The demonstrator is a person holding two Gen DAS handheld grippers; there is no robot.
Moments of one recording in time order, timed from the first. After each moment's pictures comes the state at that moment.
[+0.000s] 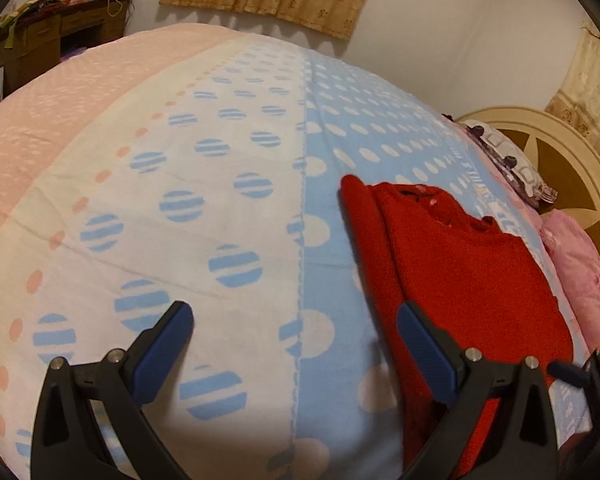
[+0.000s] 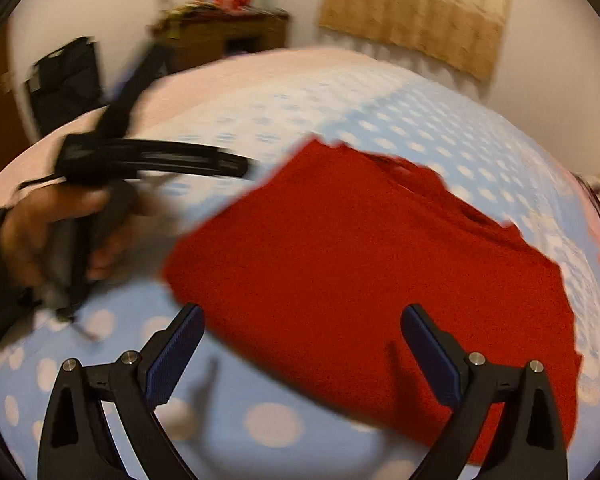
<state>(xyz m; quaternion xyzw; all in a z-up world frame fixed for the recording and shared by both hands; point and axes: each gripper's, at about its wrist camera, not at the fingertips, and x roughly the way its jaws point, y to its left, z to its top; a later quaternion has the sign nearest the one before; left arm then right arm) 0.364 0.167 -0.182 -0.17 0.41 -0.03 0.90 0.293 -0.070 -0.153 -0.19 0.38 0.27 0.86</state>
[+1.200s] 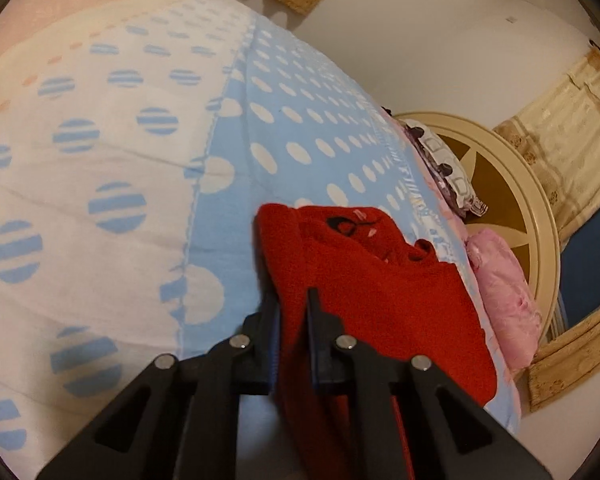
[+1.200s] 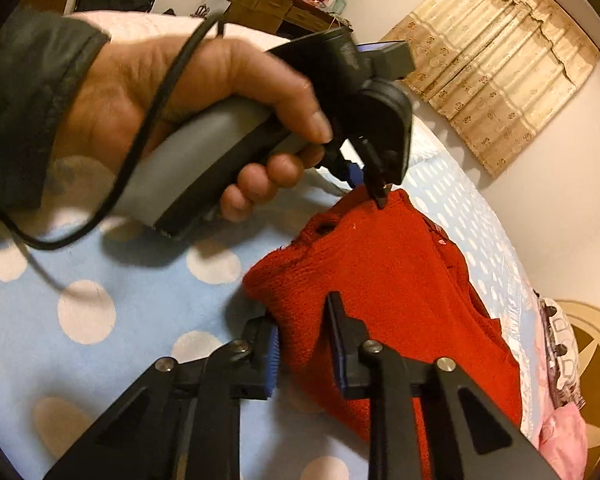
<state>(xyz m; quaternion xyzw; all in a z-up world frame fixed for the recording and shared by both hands) 0.438 0.153 -0.196 -0.28 0.42 -0.17 0.84 0.256 0.011 -0.191 -0.38 0.30 0.24 0.84</state>
